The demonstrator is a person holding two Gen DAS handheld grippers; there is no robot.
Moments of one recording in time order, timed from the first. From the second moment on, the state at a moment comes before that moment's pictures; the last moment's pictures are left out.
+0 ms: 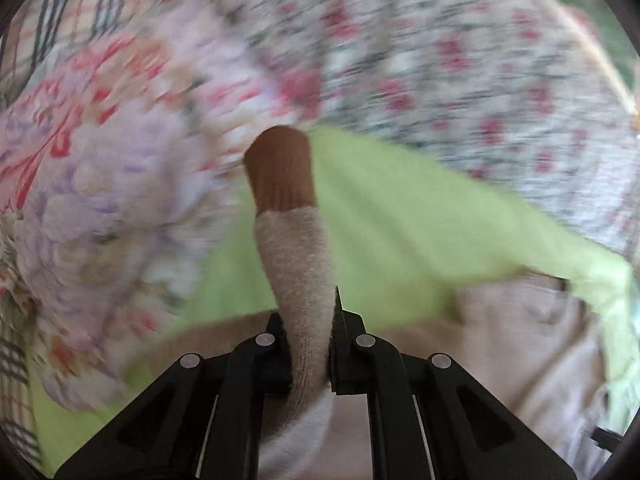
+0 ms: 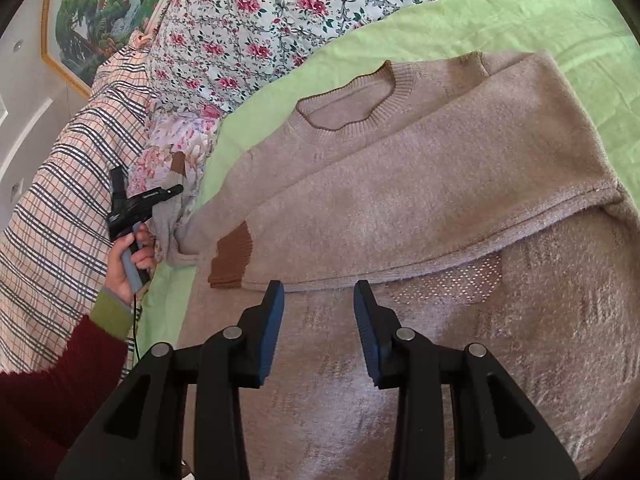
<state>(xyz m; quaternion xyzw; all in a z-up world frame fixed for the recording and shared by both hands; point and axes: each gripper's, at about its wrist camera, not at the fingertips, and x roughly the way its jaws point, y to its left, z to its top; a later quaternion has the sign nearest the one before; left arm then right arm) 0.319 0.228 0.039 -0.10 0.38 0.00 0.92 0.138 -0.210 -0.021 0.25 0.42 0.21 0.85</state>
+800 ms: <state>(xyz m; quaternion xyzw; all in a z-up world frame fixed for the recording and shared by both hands) 0.226 -0.076 -0.019 0.05 0.41 -0.25 0.87 0.163 -0.288 -0.028 0.36 0.37 0.15 0.85</state>
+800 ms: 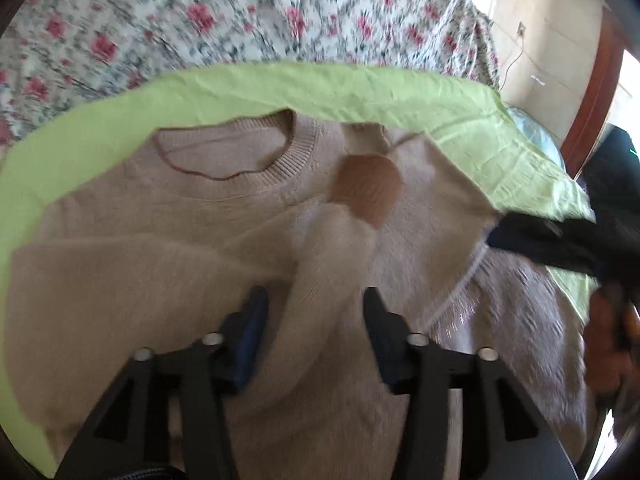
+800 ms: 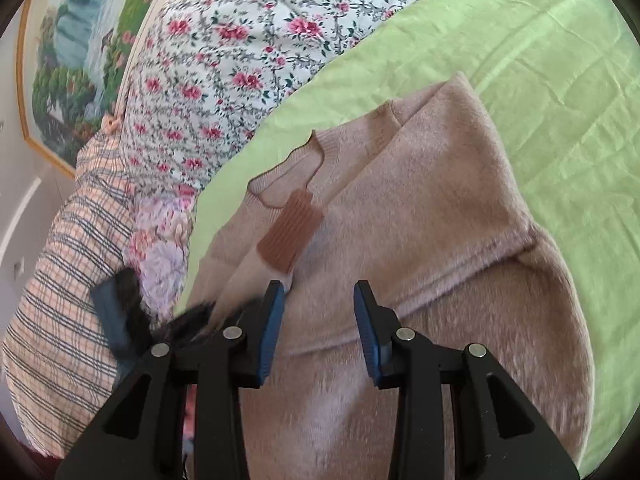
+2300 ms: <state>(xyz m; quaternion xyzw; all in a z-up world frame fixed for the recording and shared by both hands) 0.225 0.113 -0.040 -0.05 0.45 0.05 0.89 0.190 -0.296 -0.043 0.29 0.42 0.11 0.86</state>
